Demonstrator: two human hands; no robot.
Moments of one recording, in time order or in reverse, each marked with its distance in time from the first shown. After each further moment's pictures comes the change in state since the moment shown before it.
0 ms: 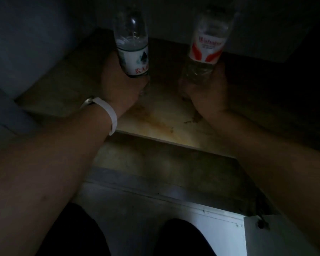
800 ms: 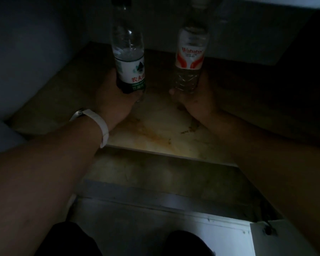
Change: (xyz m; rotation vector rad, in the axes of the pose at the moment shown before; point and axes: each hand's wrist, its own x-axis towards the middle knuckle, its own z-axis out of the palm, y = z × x) left_hand 0.015 -0.011 -0.002 0.022 -0.220 -0.089; right_hand 0.023 0.018 0.010 0.028 -0.171 -0.033
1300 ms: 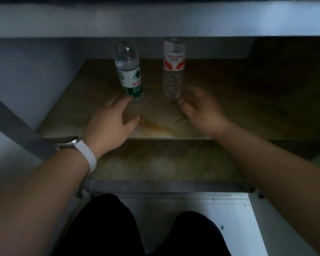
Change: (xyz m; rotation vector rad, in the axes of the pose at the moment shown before) left_hand -0.089 0.036 -0.068 0.613 -0.285 0.252; right_hand -0.105 -0.059 -0.048 -0.303 -0.056 0.111
